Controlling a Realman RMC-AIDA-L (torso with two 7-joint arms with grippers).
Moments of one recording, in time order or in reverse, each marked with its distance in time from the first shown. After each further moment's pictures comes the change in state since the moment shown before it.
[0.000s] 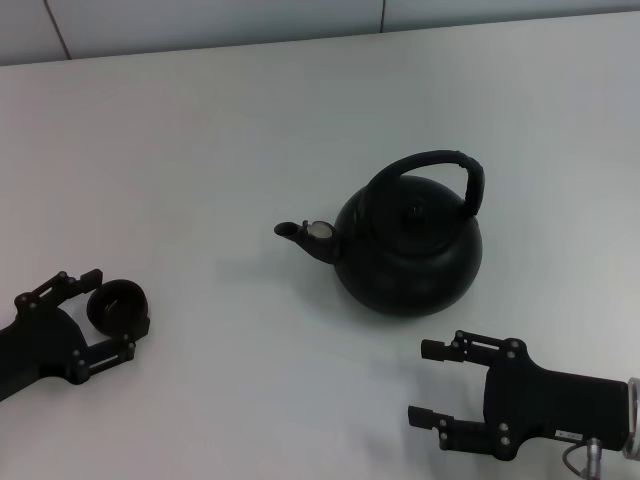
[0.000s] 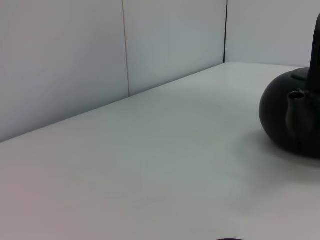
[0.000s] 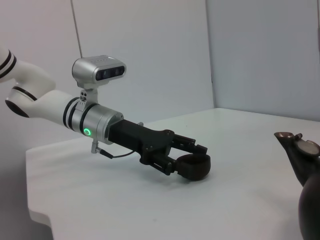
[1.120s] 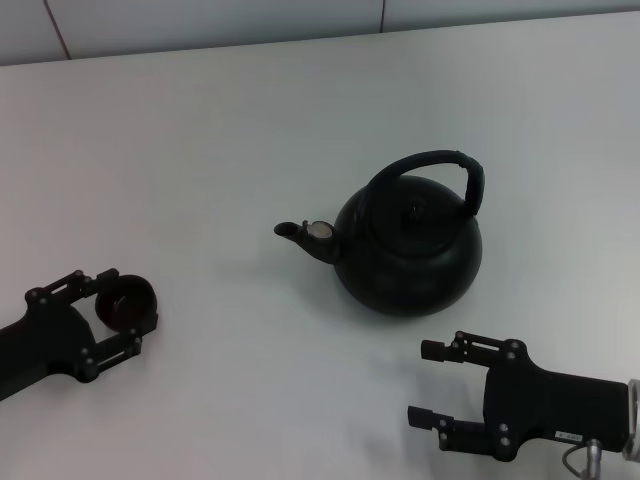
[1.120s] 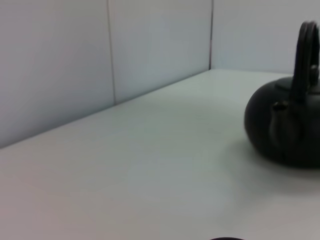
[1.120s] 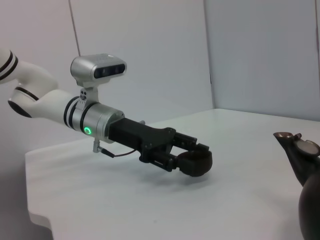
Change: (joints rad) left arm -0.014 0.004 0.025 0.001 -0.002 0.038 -0.009; right arm -0.003 0.000 0.001 0.004 0.002 0.000 0.004
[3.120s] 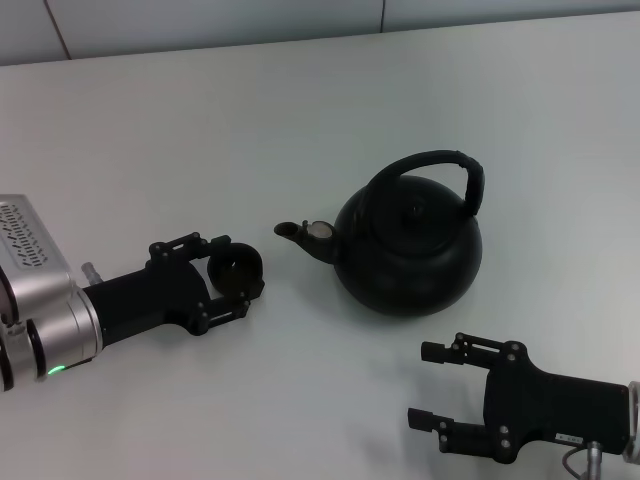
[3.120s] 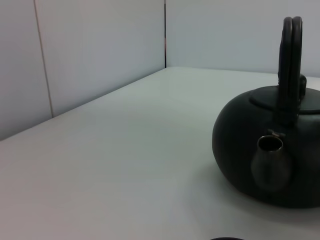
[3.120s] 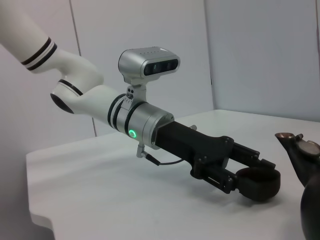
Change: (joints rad) left arm -0.235 -0.011 0.058 -0.243 -0.003 -0.229 0.035; right arm -0.003 0.000 0.000 0.003 0.000 -0.003 -0.004
